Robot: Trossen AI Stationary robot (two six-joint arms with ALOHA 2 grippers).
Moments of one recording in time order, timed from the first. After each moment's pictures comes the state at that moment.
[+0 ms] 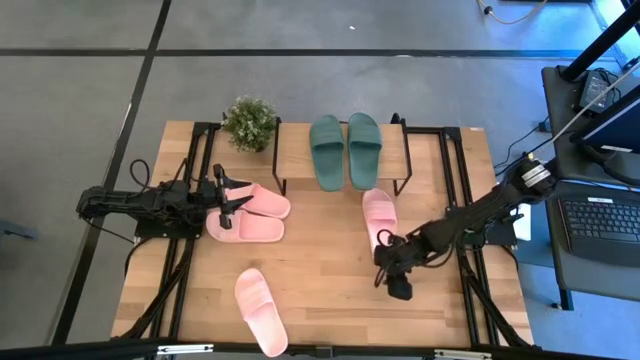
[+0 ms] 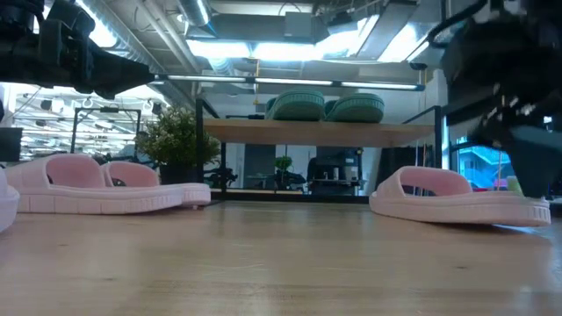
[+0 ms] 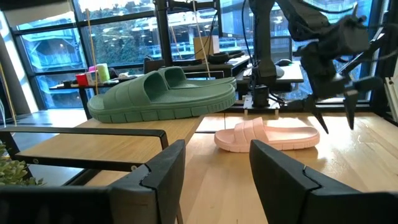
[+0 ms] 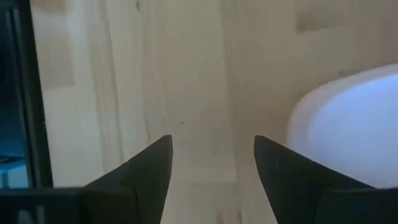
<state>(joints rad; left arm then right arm) -0.02 0.01 0.01 0.06 -0.29 0.09 0.49 1.50 0.76 -0.37 -0.11 0.67</state>
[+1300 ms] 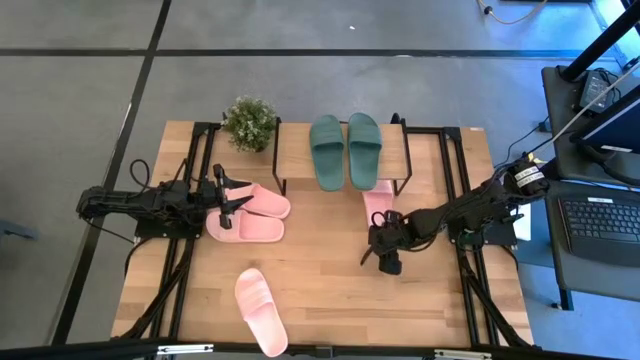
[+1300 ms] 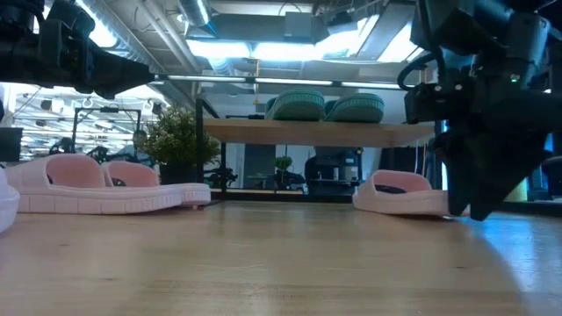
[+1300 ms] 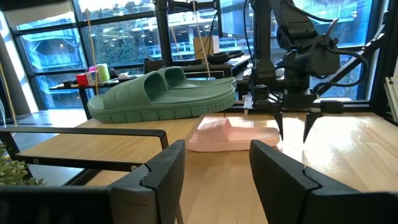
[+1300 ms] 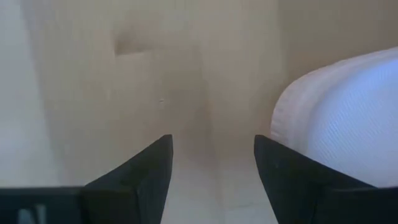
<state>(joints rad) -0.02 0.01 0.01 0.06 -0.29 0.09 0.32 1.56 0.76 -0.49 0.12 0.45</state>
